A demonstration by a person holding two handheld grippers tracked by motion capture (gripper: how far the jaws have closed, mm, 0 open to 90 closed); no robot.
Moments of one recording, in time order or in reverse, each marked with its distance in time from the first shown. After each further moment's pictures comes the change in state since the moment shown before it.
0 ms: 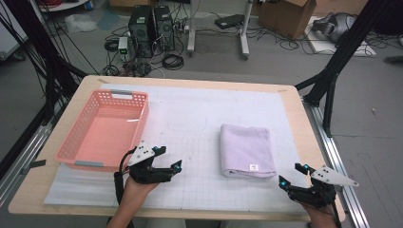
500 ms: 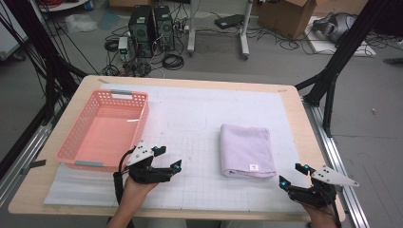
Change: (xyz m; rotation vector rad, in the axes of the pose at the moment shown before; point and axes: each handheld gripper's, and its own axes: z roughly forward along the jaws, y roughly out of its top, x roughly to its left) left arm 0.002 0.001 -0.003 -0.009 -0.003 -0.020; right arm 0.000 0.000 0.001 0.006 0.001 0.002
